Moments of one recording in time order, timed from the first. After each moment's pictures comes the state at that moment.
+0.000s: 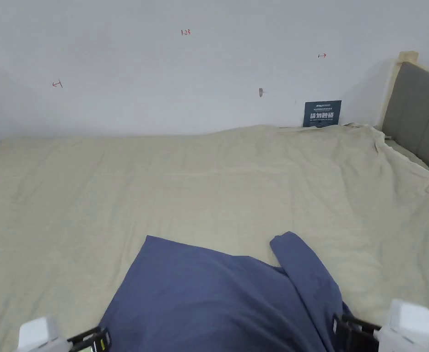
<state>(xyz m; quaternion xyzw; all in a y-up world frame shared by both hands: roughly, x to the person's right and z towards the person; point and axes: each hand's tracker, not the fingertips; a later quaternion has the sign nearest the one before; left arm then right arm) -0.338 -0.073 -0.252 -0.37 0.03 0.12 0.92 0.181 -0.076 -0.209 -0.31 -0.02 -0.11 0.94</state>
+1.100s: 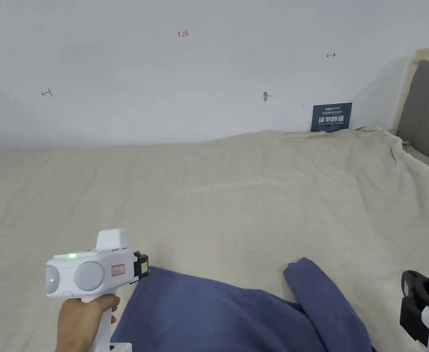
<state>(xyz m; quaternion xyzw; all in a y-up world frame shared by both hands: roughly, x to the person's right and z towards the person) -0.277 -0.048 -0.514 -0.39 -0.09 0.05 0.91 0.179 0.002 -0.279 -0.18 -0.05 0.00 0.98</state>
